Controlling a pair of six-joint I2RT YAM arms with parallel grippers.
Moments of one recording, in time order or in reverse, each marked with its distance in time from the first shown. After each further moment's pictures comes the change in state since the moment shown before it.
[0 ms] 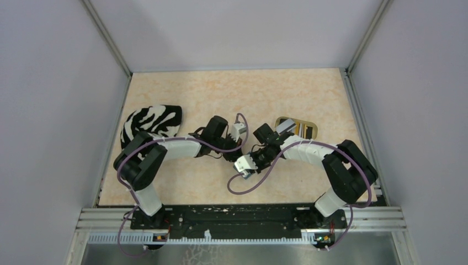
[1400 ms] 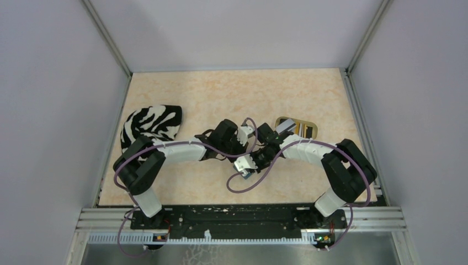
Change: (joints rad) left arm -0.124 -0.032 0.052 -0.106 -0.277 0.063; right arm 0.000 0.011 0.013 -0.019 -0.002 0.006
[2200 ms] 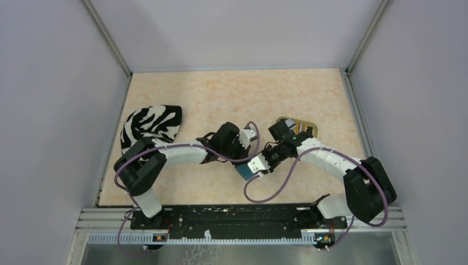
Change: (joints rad) left arm -0.031 0.000 -0.019 0.051 -0.013 0.023; right arm -0.113 -0.196 -0.039 -0.080 -0.082 -0.169
